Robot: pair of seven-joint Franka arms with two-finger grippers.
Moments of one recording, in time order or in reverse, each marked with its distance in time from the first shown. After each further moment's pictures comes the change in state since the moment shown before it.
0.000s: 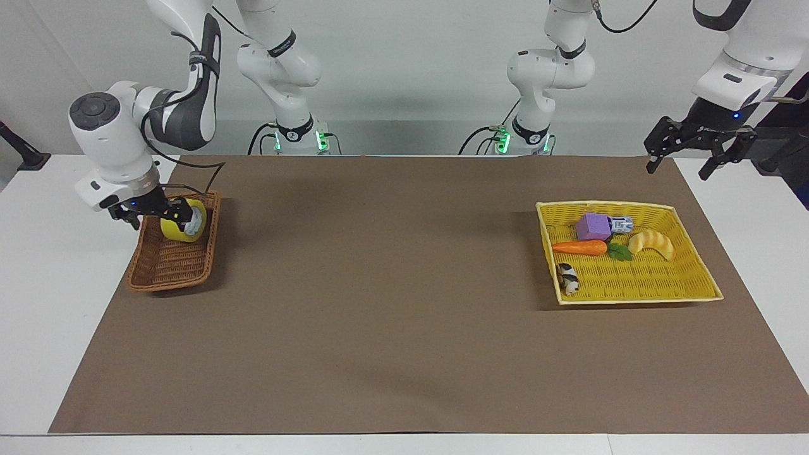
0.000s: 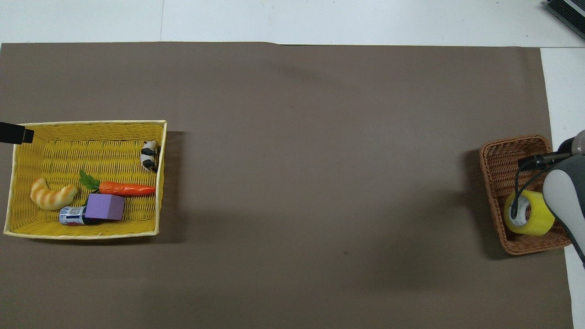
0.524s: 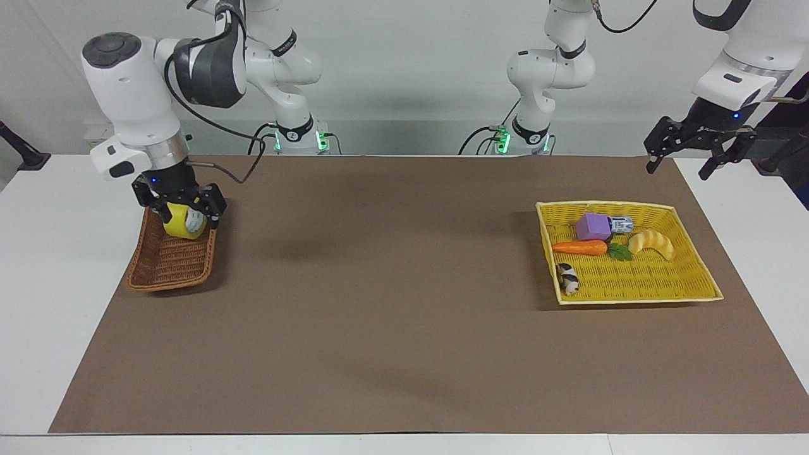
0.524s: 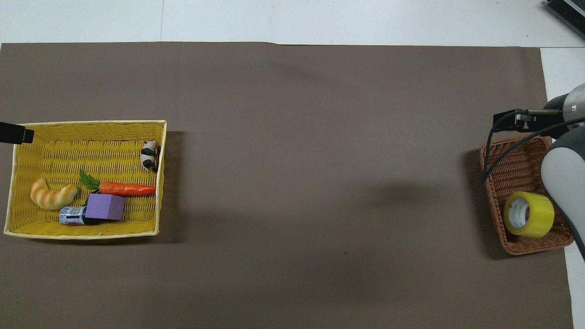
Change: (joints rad) left arm 0.000 0.000 0.000 0.000 0.000 0.000 0.000; right arm 0.133 -0.009 0.031 0.275 0.161 -0.225 0.233
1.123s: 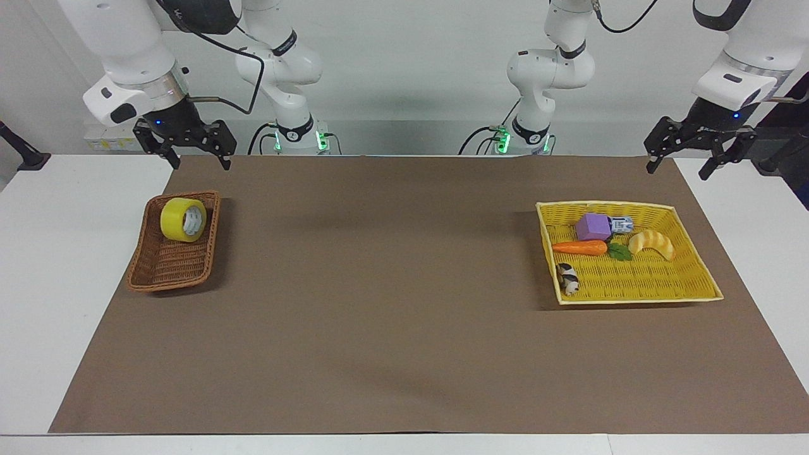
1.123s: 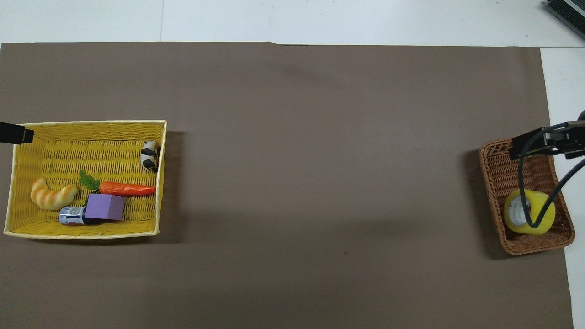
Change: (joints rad) left arm 0.000 0.000 0.000 0.000 0.000 0.000 0.000; right arm 0.000 -0.011 0.034 0.207 0.030 -0.390 -0.087
